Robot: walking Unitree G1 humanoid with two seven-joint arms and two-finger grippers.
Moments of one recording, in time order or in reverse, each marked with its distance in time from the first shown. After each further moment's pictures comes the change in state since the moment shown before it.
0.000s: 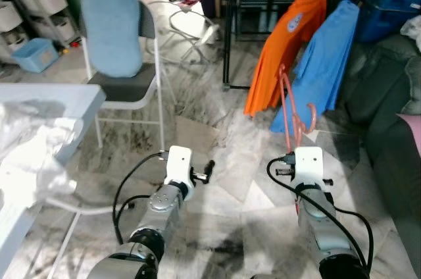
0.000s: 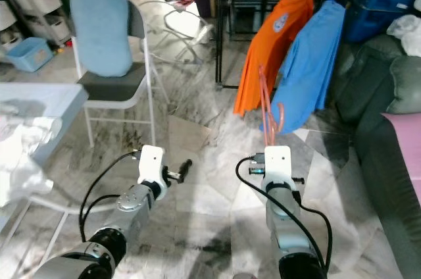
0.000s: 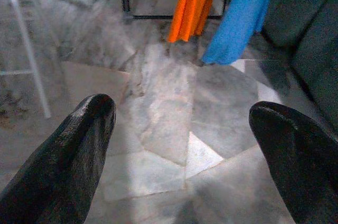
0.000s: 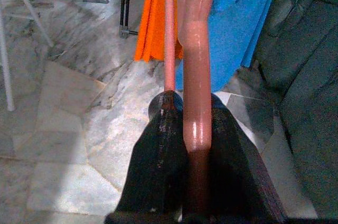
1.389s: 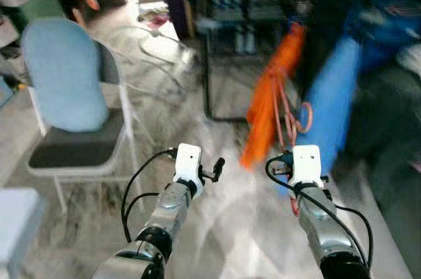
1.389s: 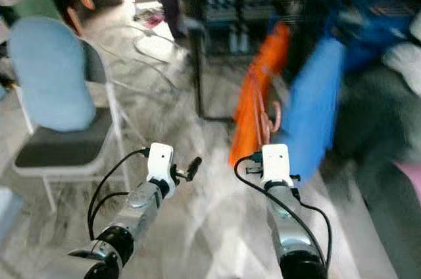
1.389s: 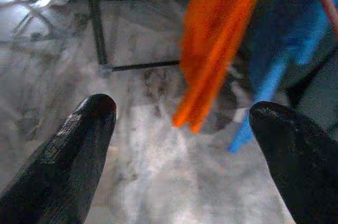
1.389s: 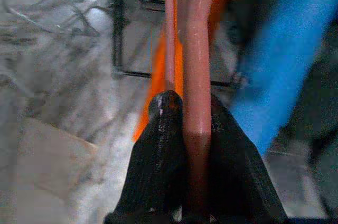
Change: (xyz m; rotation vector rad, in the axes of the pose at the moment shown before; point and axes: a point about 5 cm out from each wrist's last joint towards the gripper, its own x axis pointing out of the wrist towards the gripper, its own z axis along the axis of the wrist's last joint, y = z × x) left arm 0.002 -0.009 0.002 -0.008 -0.016 -0.017; right arm 0.001 0.013 0.002 0.028 -0.002 0.112
